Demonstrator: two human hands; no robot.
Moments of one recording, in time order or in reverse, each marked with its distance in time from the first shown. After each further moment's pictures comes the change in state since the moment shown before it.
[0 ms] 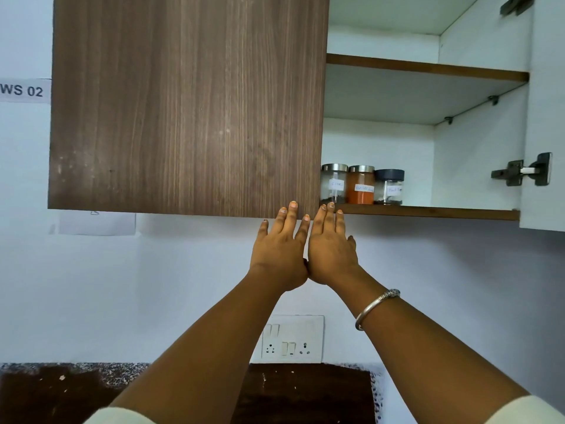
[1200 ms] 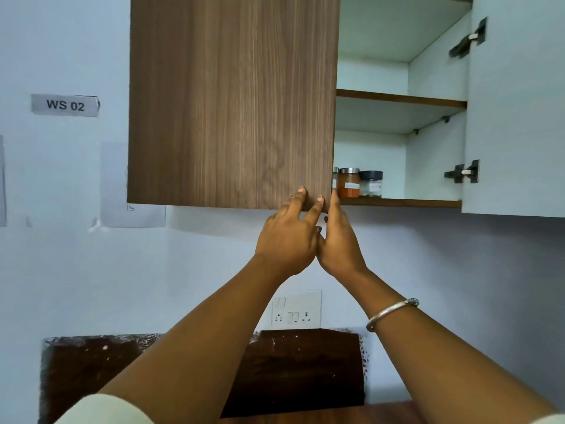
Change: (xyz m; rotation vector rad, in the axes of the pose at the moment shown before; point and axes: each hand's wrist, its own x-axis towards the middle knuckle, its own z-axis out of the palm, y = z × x) left_hand -0.133 -0.008 -0.128 -0.287 0.253 0.106; right_hand -0.144 -0.060 -0.100 0.633 0.282 -0.075
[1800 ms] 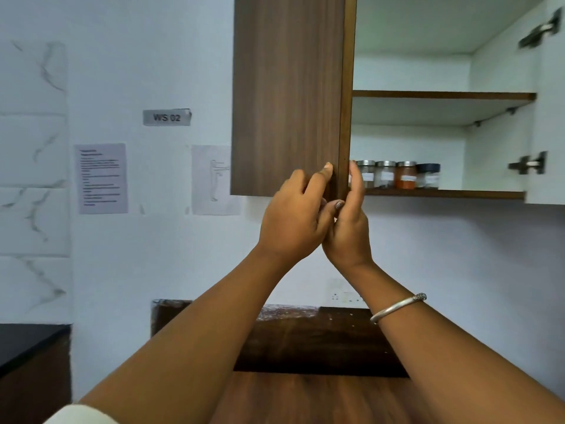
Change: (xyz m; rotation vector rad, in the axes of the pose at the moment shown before) left_hand -0.110 -0.048 -0.174 -0.094 0.332 0.003; right_hand -0.072 -0.190 0.029 0.301 0.291 -0.287
